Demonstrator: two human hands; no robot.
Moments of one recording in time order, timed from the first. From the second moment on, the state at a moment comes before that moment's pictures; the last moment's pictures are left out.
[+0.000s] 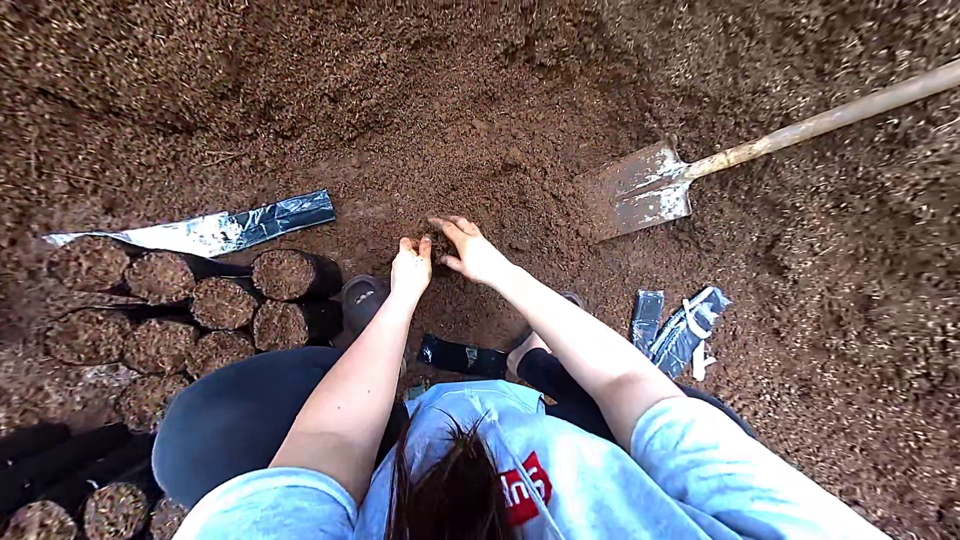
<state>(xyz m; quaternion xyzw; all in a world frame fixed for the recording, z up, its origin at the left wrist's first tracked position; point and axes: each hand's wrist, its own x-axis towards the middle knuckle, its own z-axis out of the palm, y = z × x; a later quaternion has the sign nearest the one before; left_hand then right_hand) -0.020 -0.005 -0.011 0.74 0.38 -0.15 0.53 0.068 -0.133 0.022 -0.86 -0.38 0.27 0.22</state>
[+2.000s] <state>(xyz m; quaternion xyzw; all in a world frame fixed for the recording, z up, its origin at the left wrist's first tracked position) -0.009 0.005 0.004 0.90 0.16 0.07 0.40 0.168 -0.154 -0.150 -0.92 -0.14 0.28 0.23</state>
